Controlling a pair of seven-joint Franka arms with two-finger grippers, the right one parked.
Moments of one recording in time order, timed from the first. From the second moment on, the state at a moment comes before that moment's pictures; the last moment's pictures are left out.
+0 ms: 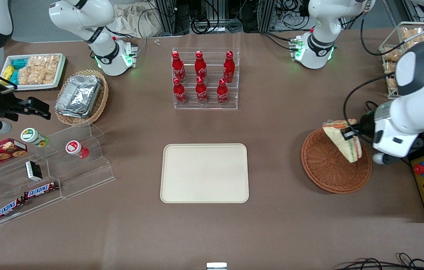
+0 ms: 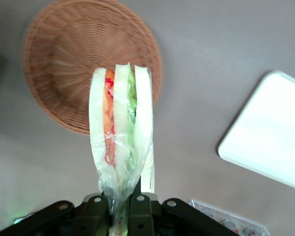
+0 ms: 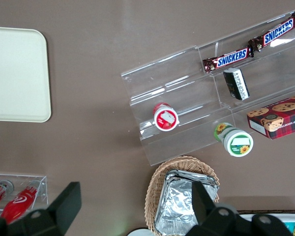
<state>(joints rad) 0.11 0.23 -0.32 -1.55 -0.08 1.59 -0.56</state>
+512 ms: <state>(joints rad) 0.02 0.42 -0.63 -1.56 0.17 1.89 -0.56</state>
